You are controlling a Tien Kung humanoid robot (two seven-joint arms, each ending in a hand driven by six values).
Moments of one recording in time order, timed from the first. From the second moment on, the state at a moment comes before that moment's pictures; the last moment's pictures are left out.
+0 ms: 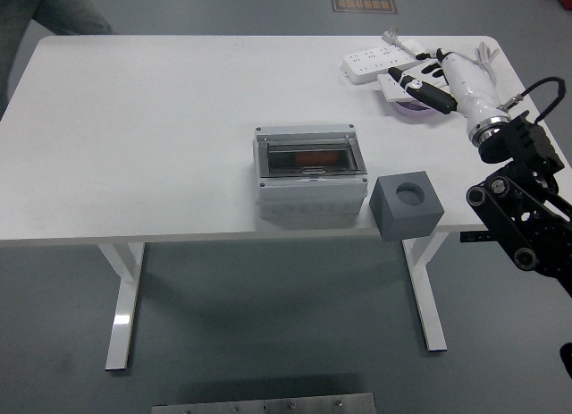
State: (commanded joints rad) left arm -0.20 0.35 -0.76 -0.41 0.73 0.01 0.56; right arm 0.56 -0.31 1.16 1.15 -1.96 -0.22 -0.21
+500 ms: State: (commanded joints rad) left arm -0.21 0.34 -0.76 -0.41 0.72 0.01 0.56; right arm 0.46 -0.27 1.44 1.17 -2.08 -0.39 -0.26
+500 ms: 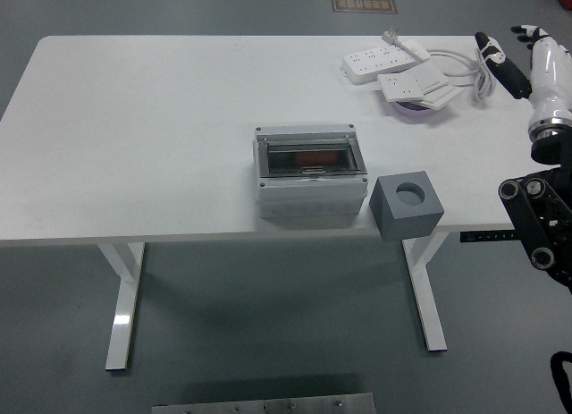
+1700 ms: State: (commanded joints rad) left arm -0.21 0.34 -0.76 -0.41 0.72 0.01 0.56; right arm 0.44 -0.35 1.51 1.31 -2.15 0.20 -0.65
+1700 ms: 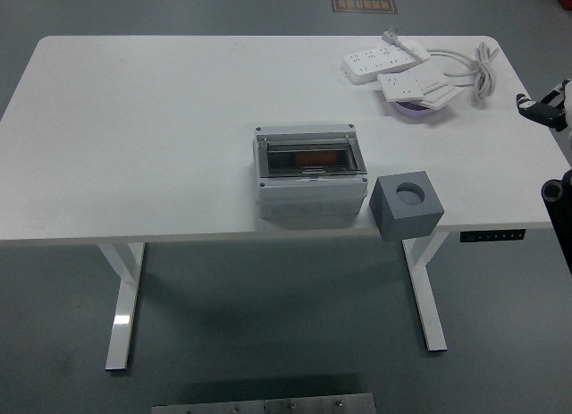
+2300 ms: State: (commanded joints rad) left arm -0.21 0.34 -0.76 -0.41 0.73 0.01 0.56; right arm 0.42 -0.35 1.53 1.31 -2.00 0.22 -0.65
